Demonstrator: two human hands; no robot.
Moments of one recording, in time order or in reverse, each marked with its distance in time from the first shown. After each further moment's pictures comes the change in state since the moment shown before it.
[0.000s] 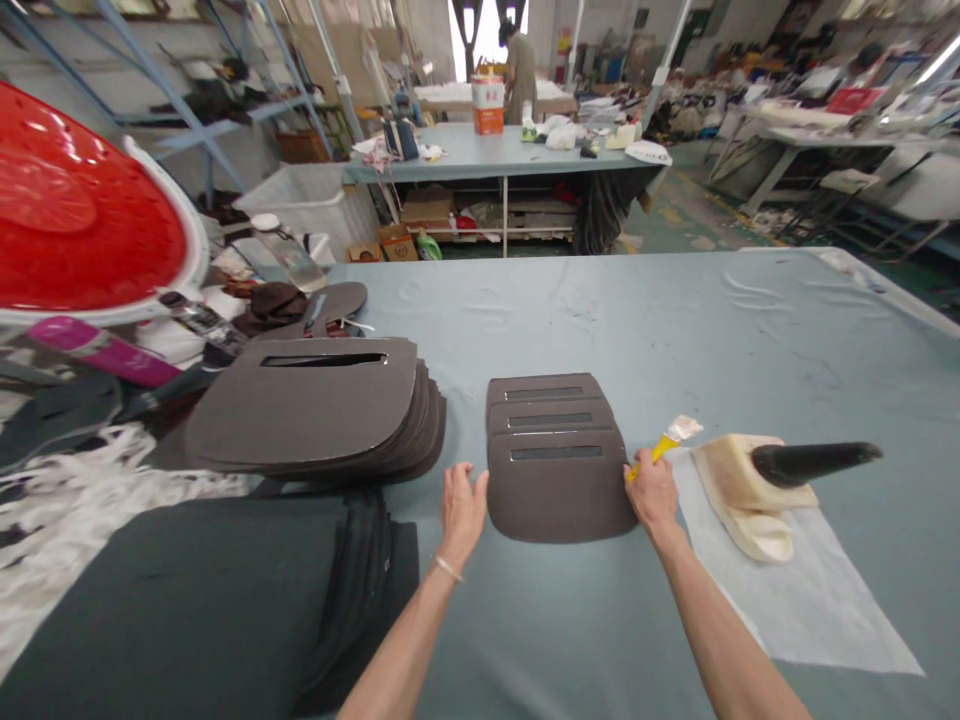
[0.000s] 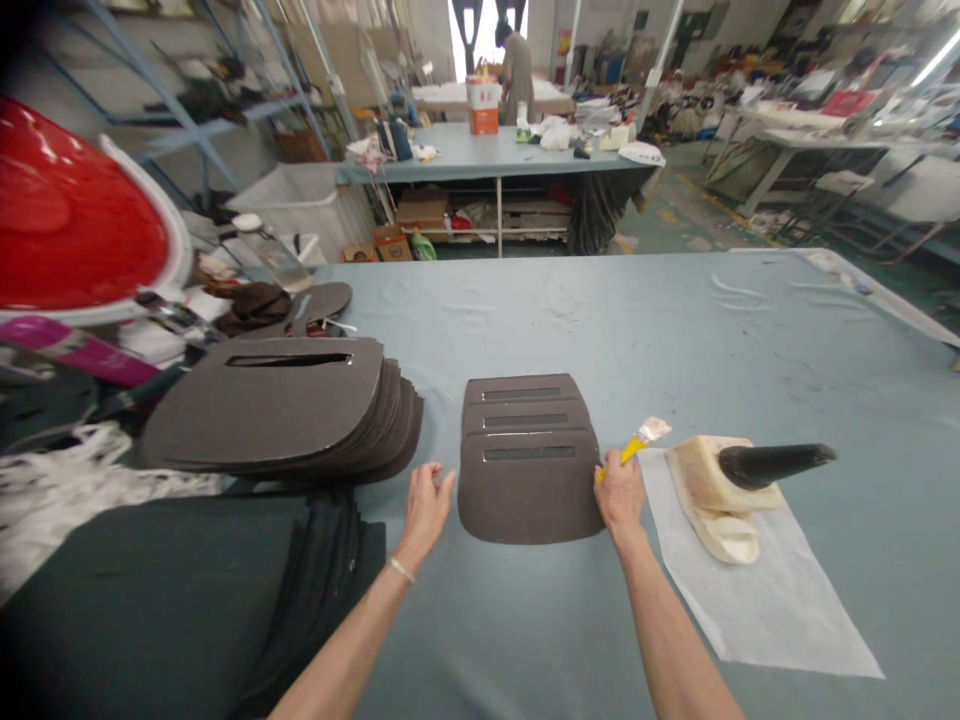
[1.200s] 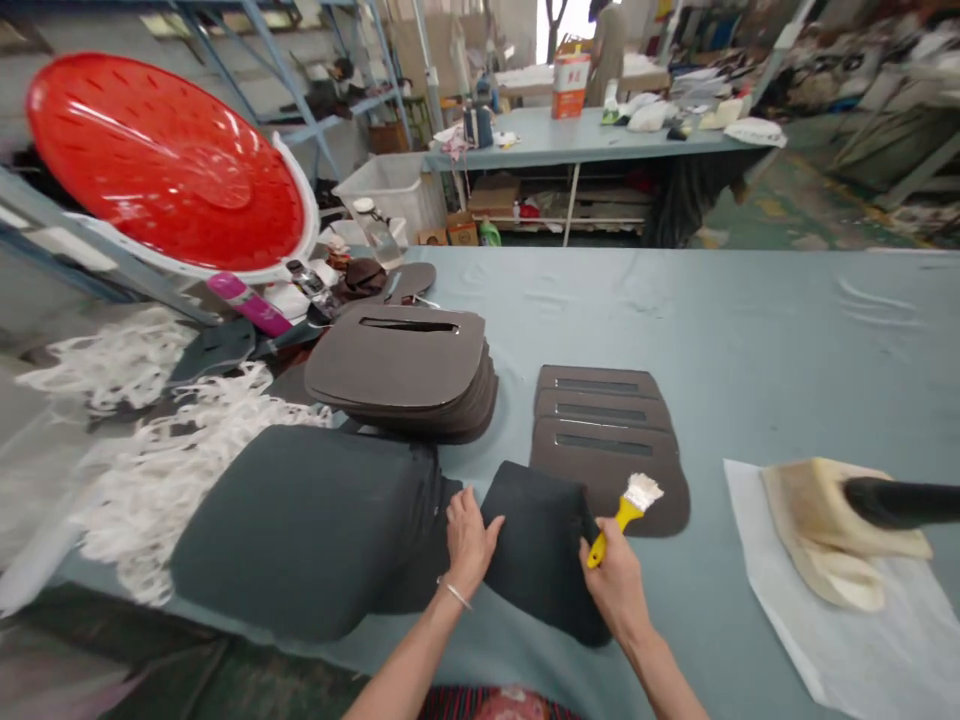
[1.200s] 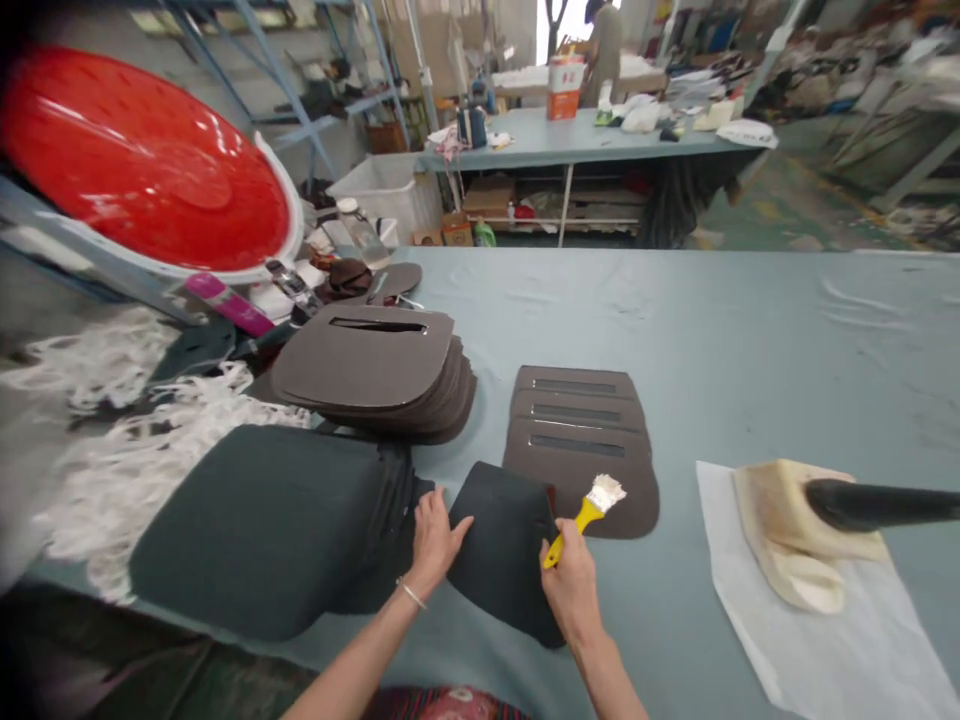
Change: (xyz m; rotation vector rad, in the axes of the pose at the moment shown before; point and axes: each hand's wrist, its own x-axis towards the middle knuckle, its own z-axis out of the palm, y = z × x) left_hand -0.086 -0.083 -0.006 0.253 0.052 -0.127; right_hand -0.165 -0.087 -0.033 0.723 -0.163 -0.335
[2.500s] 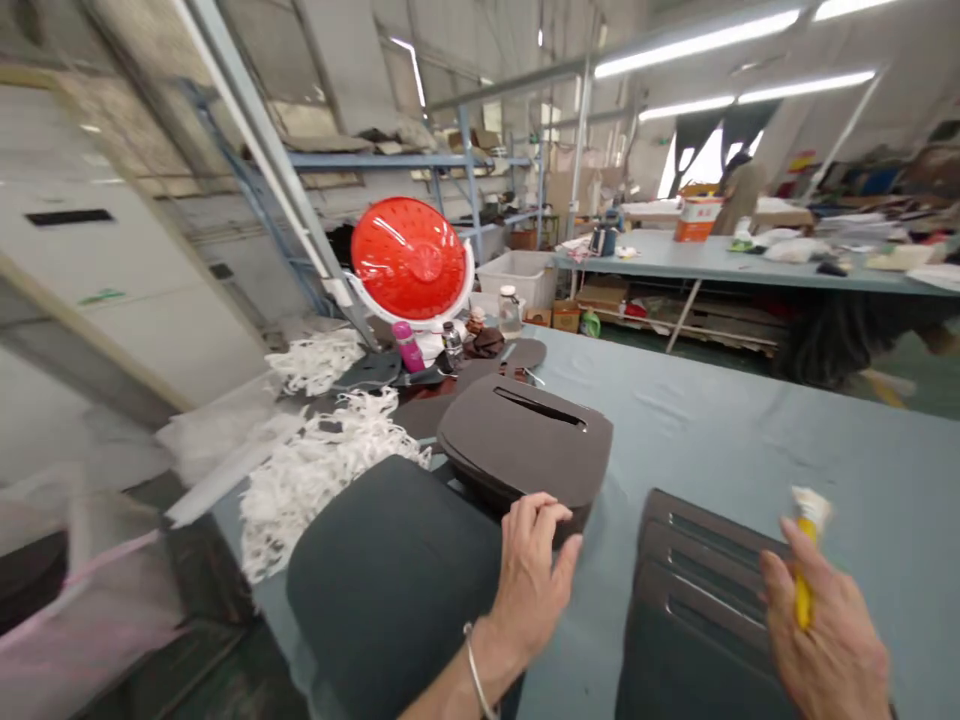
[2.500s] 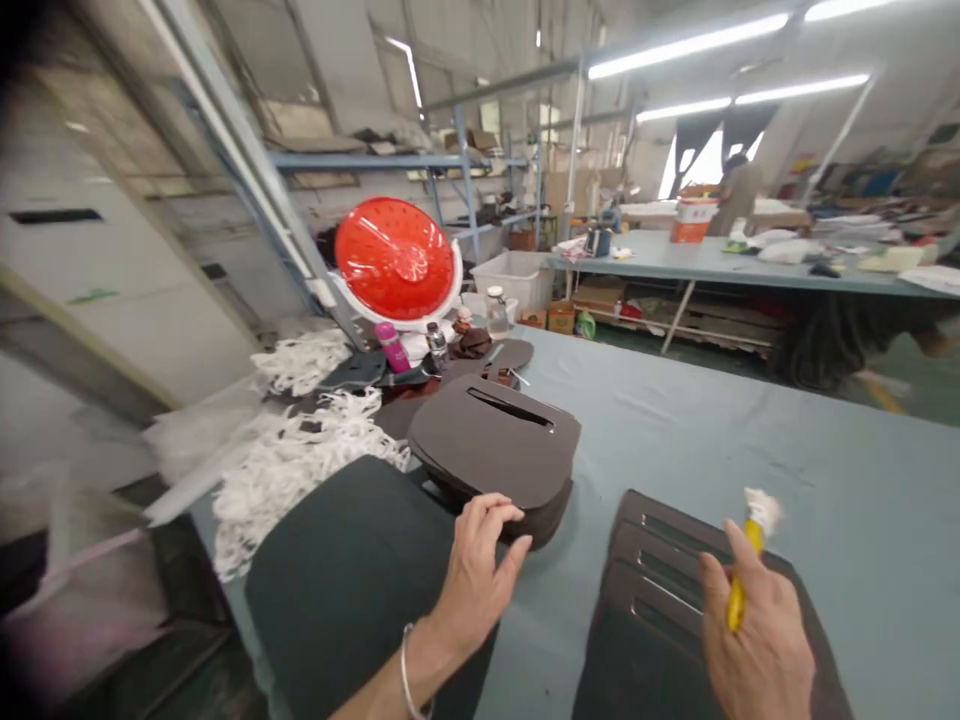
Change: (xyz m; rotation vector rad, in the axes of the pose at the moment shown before) left_hand 0.079 0.045 -0.196 -0.331 0.375 0.286; right_hand 0.181 -0.125 -0.069 -0.077 0.434 -0.275
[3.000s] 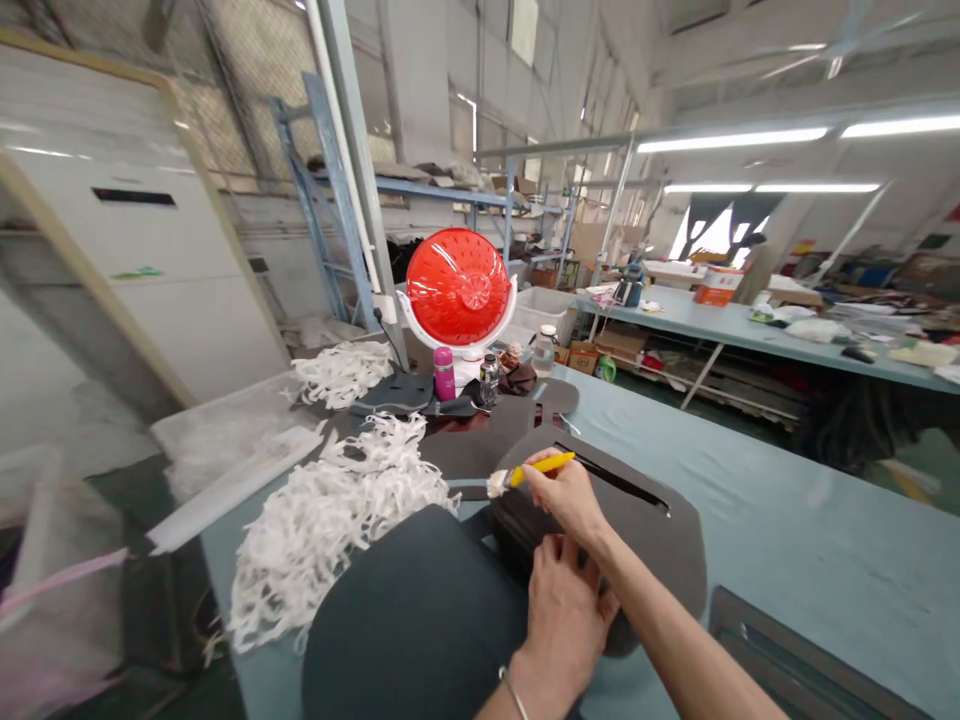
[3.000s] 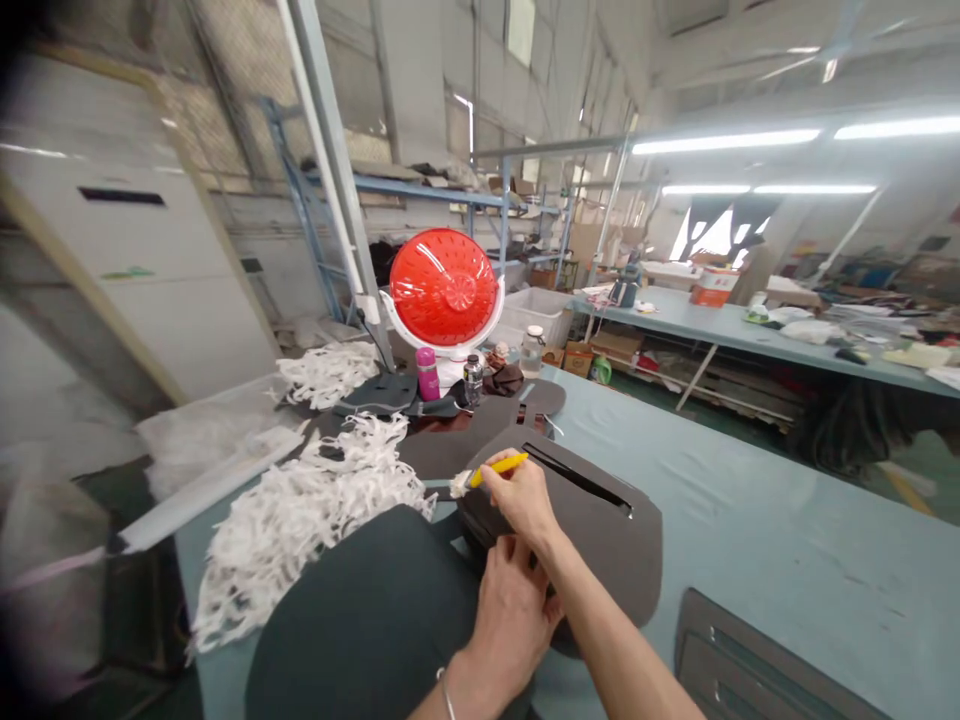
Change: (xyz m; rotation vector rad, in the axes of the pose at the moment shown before) left_hand 0.049 -0.093 -0.036 0.311 0.045 0.024; right_hand 0.048 -0.328 0.203 0.846 -0.779 -0.075
